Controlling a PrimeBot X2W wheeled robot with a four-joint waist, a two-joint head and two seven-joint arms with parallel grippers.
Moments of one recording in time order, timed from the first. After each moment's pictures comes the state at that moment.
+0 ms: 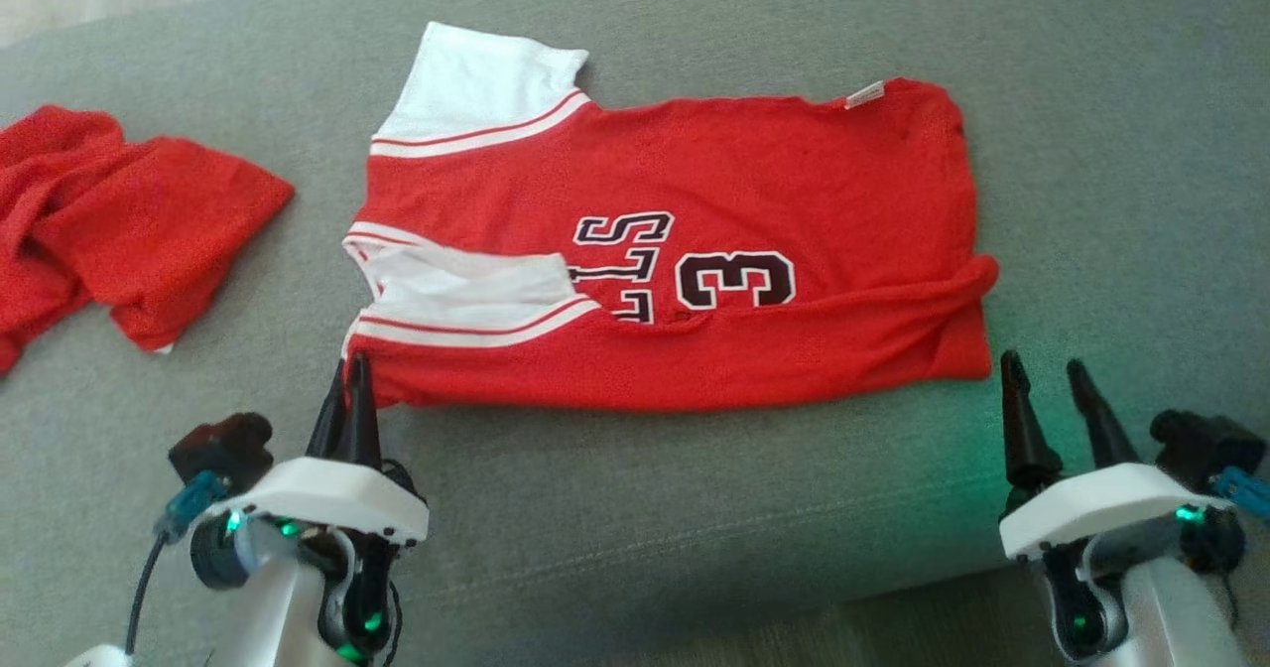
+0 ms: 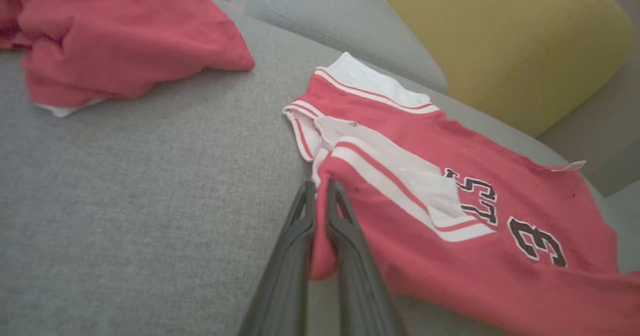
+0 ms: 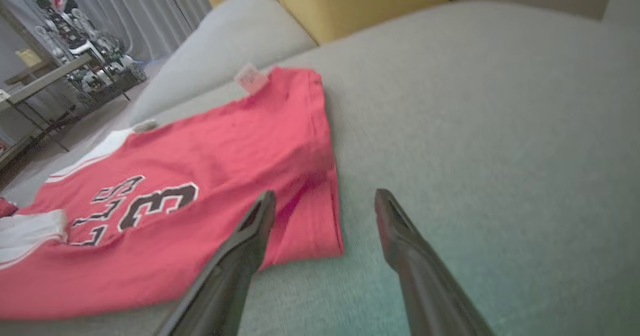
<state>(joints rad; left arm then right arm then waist) -0.20 0.04 -0.15 0.50 -0.50 -0.02 -0.26 -0.13 -0.05 -0.13 0.40 0.34 0.13 -0.20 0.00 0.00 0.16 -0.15</state>
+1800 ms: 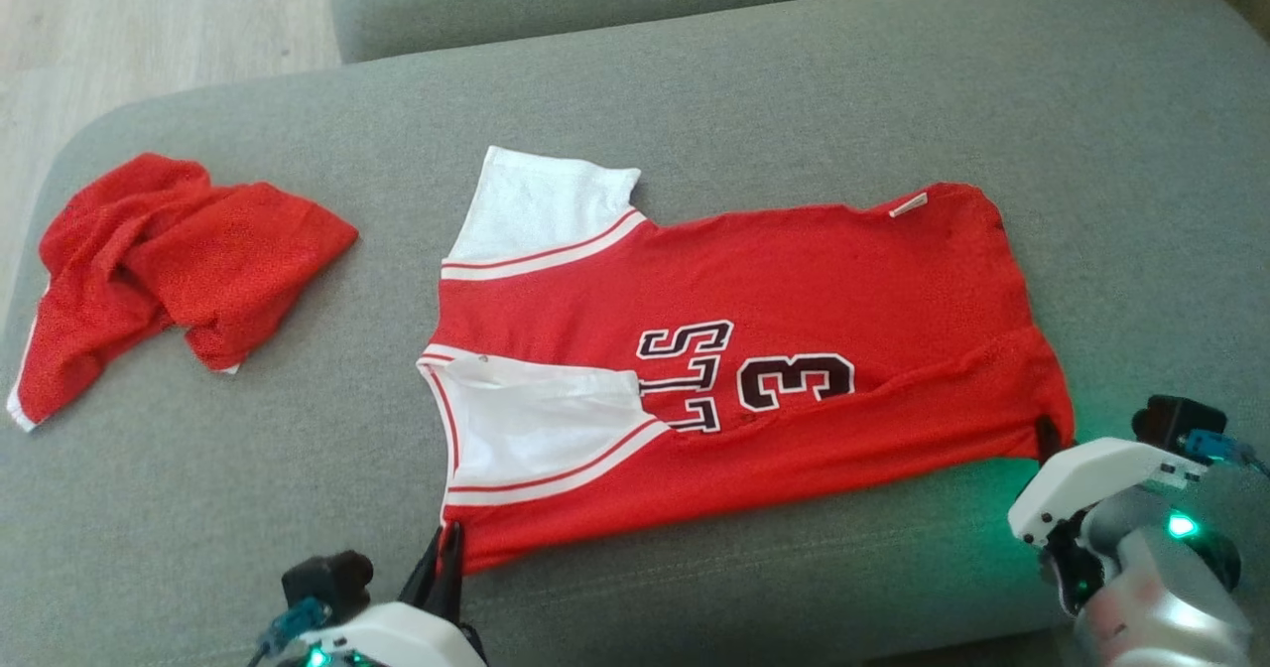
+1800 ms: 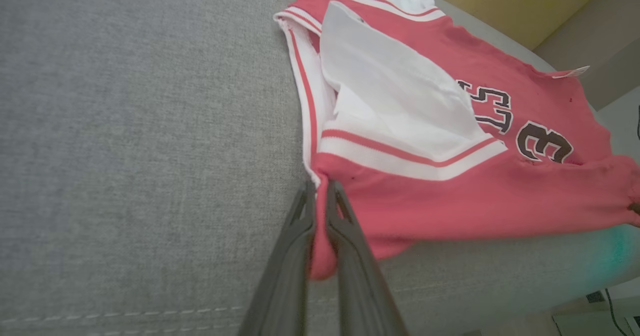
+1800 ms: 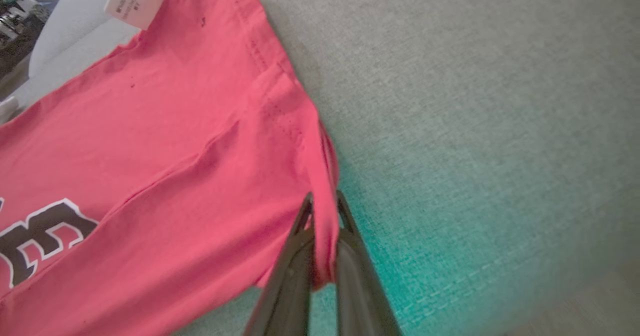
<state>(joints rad) -0.01 0.04 -0.31 0.55 -0.50 -0.04 -0.23 -0.50 -0.07 -0.43 1.17 0.09 0.13 -0.18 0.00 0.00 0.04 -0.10</state>
